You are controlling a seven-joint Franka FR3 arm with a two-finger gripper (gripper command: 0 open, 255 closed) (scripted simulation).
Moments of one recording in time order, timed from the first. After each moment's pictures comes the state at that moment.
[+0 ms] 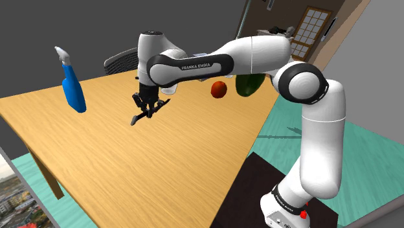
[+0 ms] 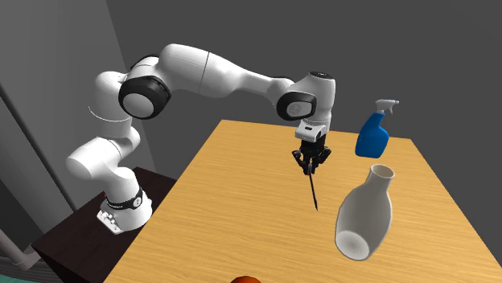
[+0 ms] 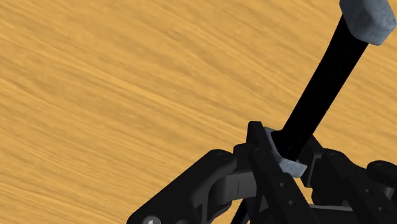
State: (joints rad) arm 0.12 0.50 0.38 -1.47 -0.22 1.97 1.52
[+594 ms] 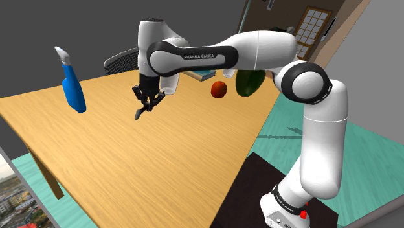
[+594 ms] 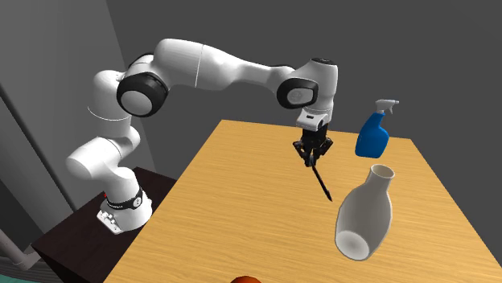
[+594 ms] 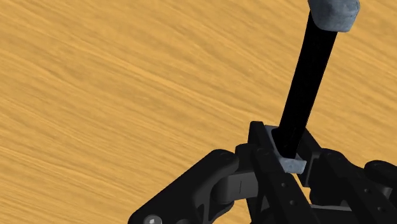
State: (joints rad) arm 0.12 0.48 0.39 -1.41 -0.21 1.88 1.51
